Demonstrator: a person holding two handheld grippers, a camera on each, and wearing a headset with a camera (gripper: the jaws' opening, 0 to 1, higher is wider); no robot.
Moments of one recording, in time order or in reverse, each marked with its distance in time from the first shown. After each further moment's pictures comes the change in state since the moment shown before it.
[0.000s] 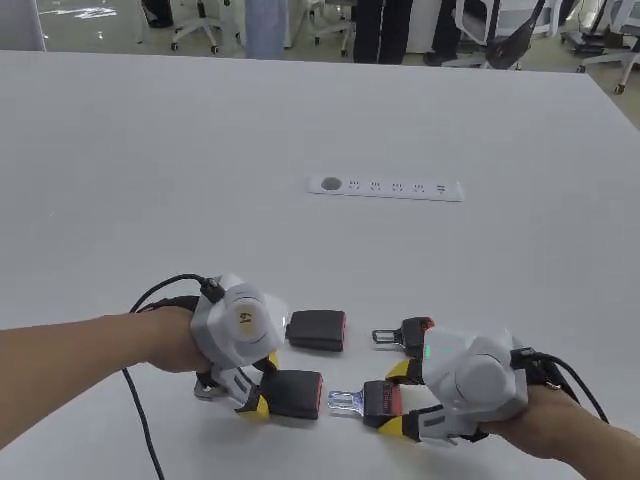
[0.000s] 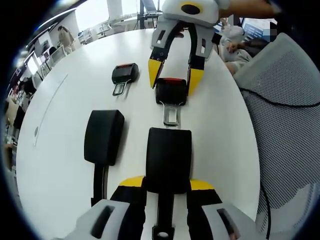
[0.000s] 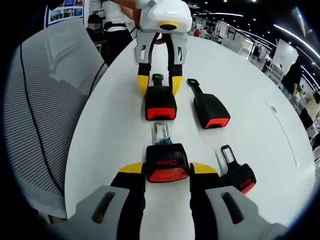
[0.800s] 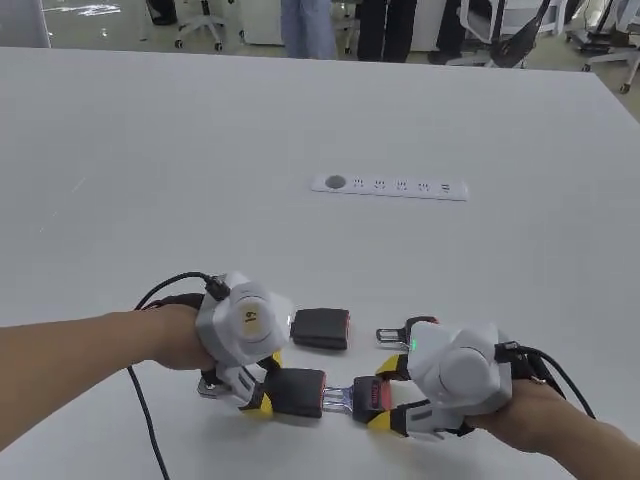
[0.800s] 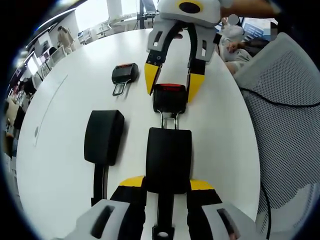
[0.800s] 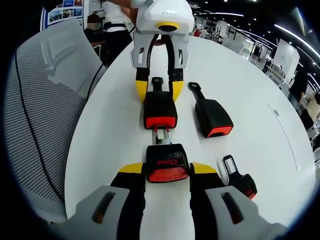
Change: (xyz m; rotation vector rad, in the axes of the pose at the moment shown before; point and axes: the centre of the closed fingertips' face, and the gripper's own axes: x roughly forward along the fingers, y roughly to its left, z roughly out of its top) left arm 0.000 -0.001 0.001 0.002 0.000 0.003; right arm 0.008 0.003 0.014 0.000 -0.002 0.005
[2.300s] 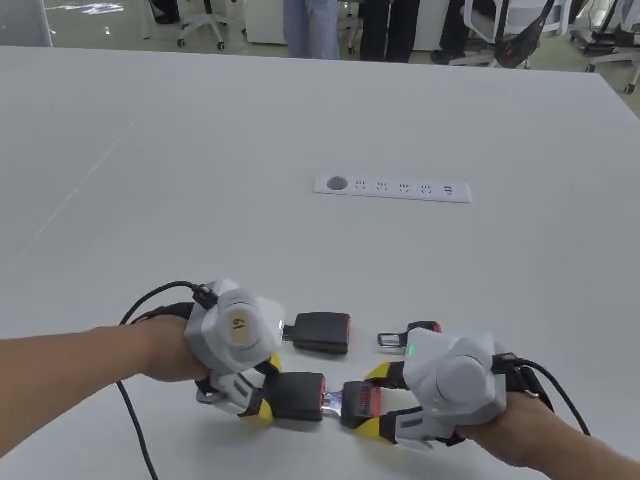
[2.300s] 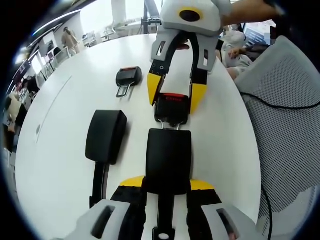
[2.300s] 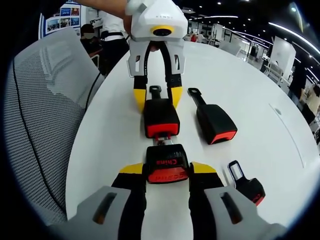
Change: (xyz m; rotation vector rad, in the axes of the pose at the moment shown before) left arm 0.000 0.001 0.000 -0.021 -0.059 0.012; right arm 0.010 0.001 0.008 0.058 -0.067 0.004
